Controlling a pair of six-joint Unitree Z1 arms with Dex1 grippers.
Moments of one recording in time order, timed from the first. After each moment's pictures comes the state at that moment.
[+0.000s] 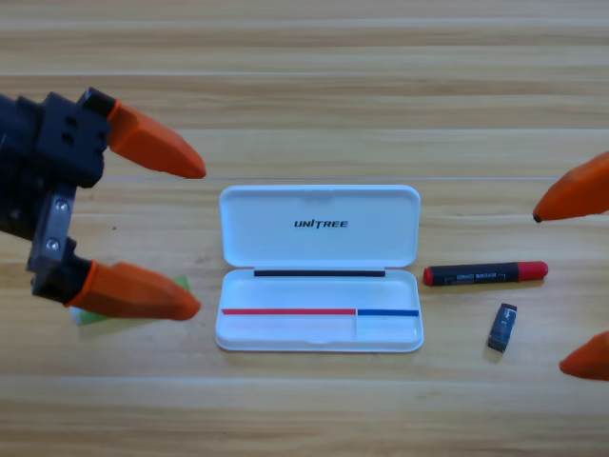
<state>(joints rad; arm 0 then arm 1) -0.86 1.28 -1.08 0.55 -0.30 0.53 0.95 1.26 -1.14 0.67 0.34 -0.39</state>
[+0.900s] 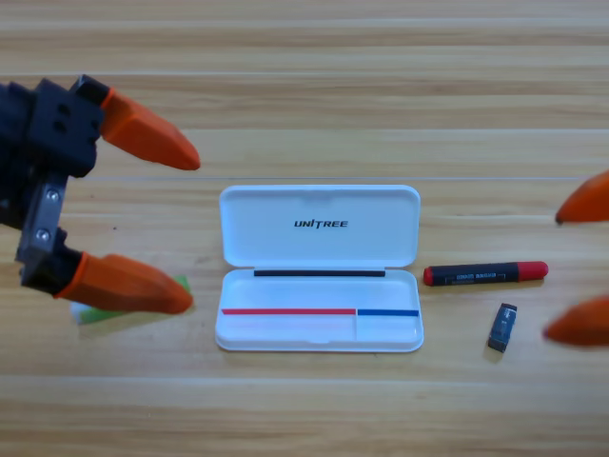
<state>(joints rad) -0.88 1.29 -1.13 0.62 -0.28 0.54 0.95 1.26 -1.08 0.63 0.21 -0.19</state>
